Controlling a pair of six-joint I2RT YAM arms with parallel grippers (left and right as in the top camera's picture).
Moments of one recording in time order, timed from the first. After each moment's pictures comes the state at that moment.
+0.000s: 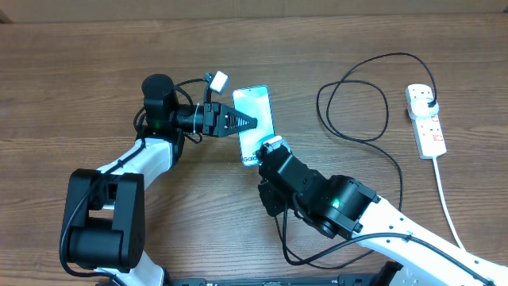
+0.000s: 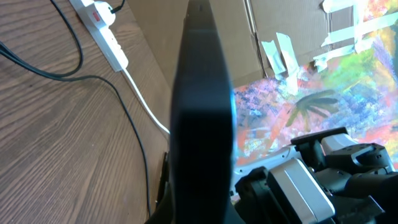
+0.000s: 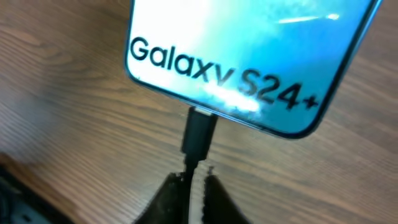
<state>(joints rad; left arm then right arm) -0.13 1.80 0.89 0.75 1.55 -1.04 0.93 1.30 1.06 -0.77 0.08 0.46</state>
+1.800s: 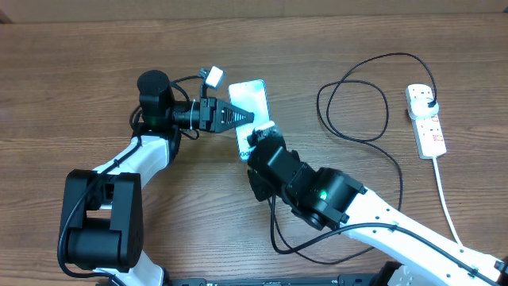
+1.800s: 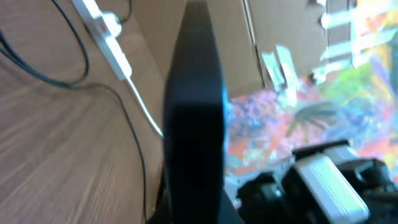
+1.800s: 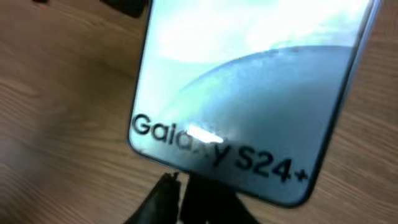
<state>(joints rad) -0.11 1.80 0.92 0.71 1.53 -1.05 0.93 1.38 1.13 -0.65 0.18 0.45</state>
